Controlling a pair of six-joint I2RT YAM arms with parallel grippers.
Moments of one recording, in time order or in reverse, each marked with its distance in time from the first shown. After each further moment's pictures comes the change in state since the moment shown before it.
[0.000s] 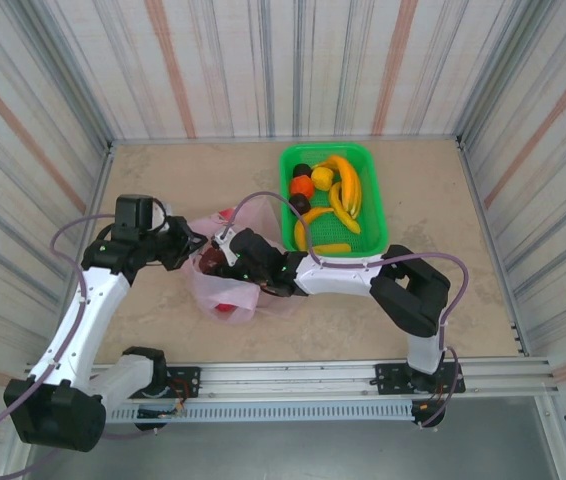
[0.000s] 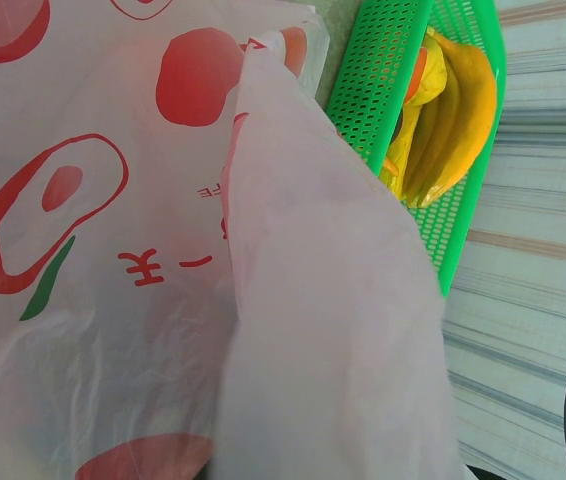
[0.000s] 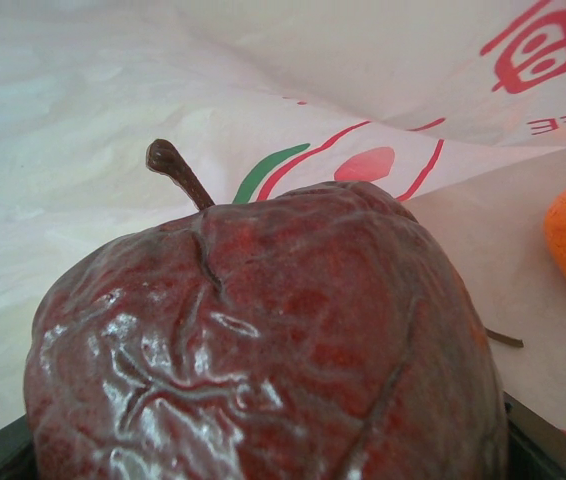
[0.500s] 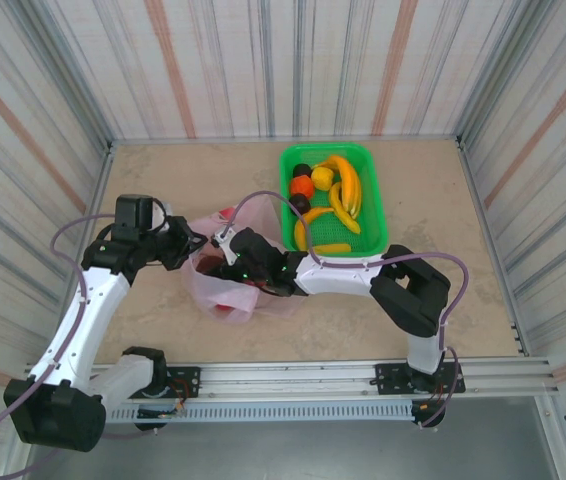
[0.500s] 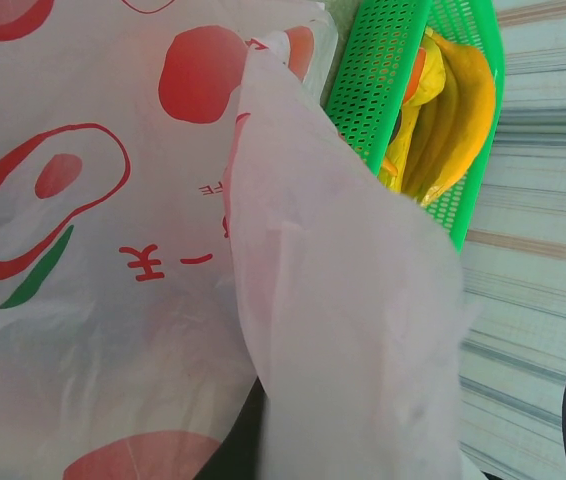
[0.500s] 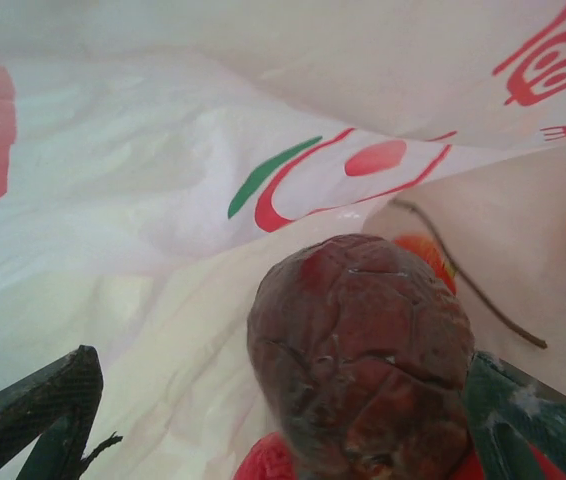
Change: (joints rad) left arm 0.000 0.000 0.000 0.002 0.000 0.000; right arm 0.000 0.000 0.000 0.016 -0.006 0.019
